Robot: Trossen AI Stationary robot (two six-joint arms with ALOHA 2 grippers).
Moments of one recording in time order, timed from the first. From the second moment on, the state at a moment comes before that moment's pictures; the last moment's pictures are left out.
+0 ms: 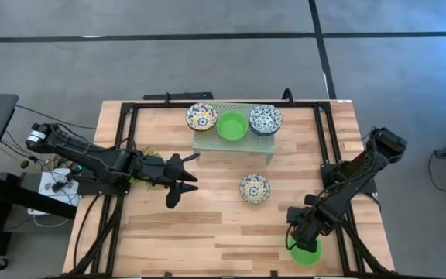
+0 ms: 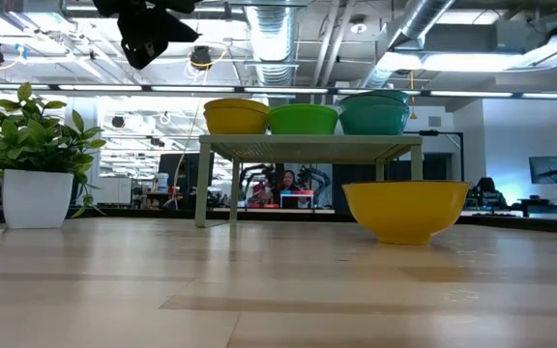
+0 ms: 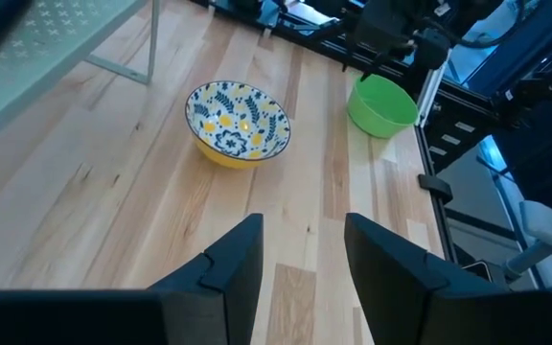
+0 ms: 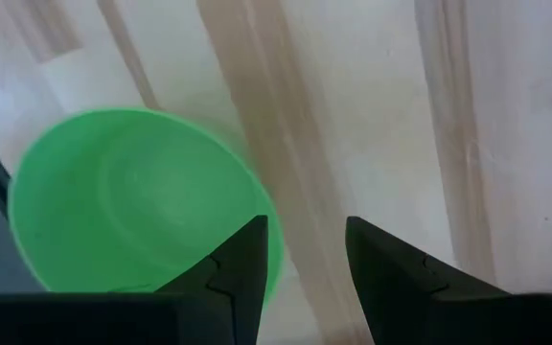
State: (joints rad) left arm -0.30 1.08 0.76 -0.16 -0.17 -0.45; right arm 0.82 1.51 0.97 -0.95 -0.05 1.12
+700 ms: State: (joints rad) left arm -0.30 1.08 0.76 -0.15 -0.17 -0.45; right arm 0.84 1.51 0.84 -0.77 -0.06 1.15
